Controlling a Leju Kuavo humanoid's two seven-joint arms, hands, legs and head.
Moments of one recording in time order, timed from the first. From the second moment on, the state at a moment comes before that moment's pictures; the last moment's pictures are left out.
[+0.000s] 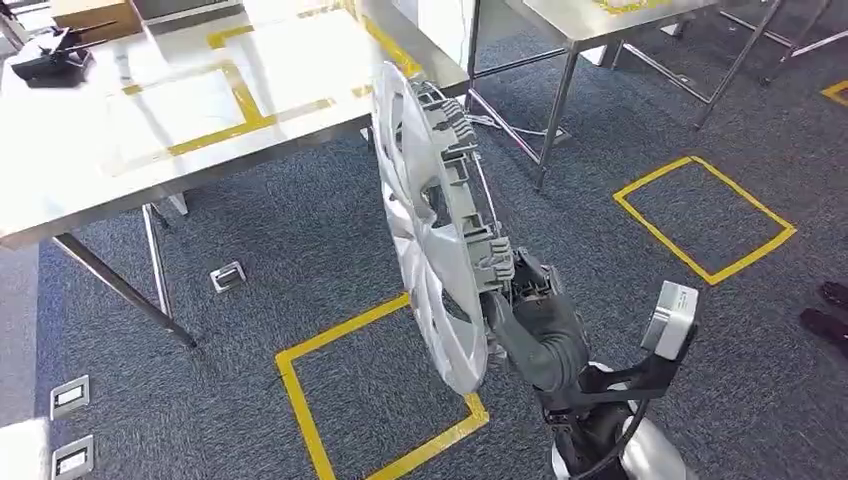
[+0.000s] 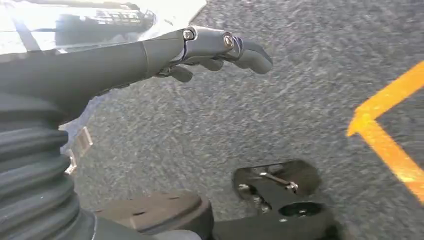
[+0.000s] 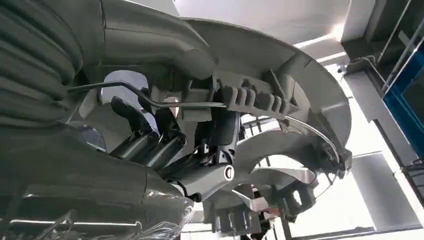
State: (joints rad) left arm -0.09 0.02 -1.16 -0.27 0.91 0.49 0.03; right arm -0.16 -0.33 0.70 -2.09 -0.58 -0.23 -0.20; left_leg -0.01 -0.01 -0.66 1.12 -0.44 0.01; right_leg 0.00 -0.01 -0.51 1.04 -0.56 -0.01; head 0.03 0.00
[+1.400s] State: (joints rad) left arm -0.09 0.01 -1.16 -0.28 0.90 0.48 0.04; right arm -0.23 -0.32 0.77 -2.05 -0.60 -0.21 -0.16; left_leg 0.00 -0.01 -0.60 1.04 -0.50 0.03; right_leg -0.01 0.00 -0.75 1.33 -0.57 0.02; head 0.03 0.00
